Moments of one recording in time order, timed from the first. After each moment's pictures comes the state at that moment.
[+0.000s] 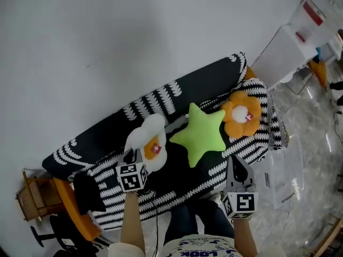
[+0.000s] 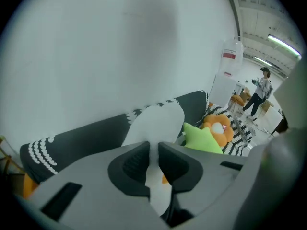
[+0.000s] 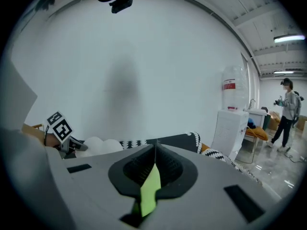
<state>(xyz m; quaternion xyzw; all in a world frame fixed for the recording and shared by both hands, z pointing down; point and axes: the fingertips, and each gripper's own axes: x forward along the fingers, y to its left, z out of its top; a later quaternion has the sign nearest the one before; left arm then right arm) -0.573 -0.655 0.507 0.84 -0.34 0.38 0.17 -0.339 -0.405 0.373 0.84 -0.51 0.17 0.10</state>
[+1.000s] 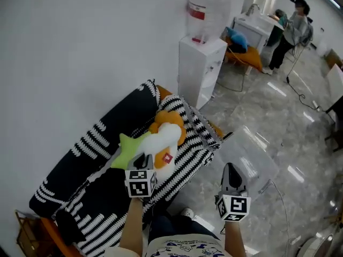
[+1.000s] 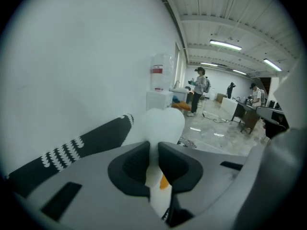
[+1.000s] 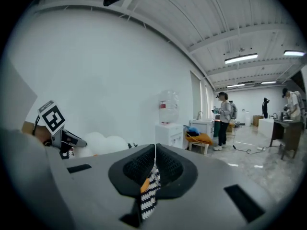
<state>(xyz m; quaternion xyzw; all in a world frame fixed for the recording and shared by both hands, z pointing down) -0.275 -0.285 0.357 0.95 -0.12 0.30 0.06 -0.195 0.004 0.287 0.95 -0.31 0.10 0.03</state>
